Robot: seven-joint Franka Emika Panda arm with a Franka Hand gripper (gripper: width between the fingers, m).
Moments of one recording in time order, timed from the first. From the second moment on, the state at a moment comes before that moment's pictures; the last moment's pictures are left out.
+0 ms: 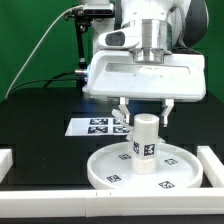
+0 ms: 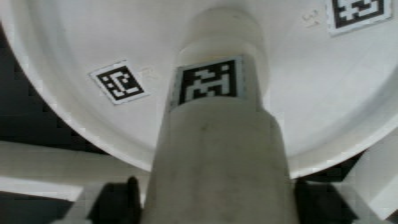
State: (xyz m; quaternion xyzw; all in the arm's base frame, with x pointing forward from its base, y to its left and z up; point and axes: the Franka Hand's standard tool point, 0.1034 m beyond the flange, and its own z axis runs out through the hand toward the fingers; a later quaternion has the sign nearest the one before) arm 0.555 0.037 0.086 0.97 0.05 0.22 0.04
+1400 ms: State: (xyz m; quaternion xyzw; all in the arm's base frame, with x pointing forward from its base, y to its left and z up) arm 0.555 0.039 0.075 1.00 0.00 -0.01 0.00
